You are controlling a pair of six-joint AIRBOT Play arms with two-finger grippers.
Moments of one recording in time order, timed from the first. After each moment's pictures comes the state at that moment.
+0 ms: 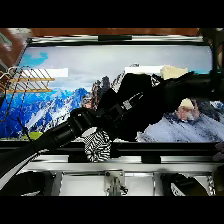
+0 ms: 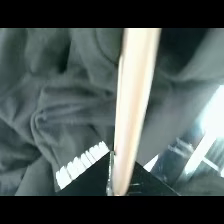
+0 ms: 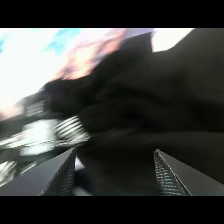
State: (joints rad) left arm -0.96 -1.33 1.20 1.58 -0.89 -1.42; right arm 0.17 -0.90 1.47 1.92 -1.37 -1.72
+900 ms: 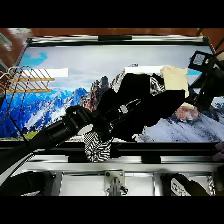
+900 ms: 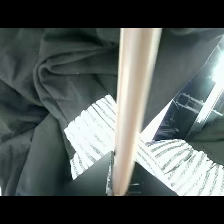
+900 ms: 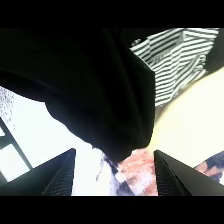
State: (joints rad) left arm -0.94 -1.31 1.20 1.58 -1.05 -1.29; right arm -0.19 -1.11 1.47 1.91 -1.56 -2.87
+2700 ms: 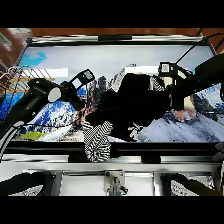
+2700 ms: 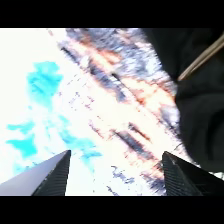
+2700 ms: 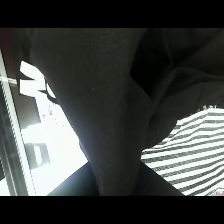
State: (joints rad) left arm -0.48 -1.30 1.27 1.68 -1.01 -1.09; right arm -0.03 -1.28 1.47 2.06 -1.63 -2.92
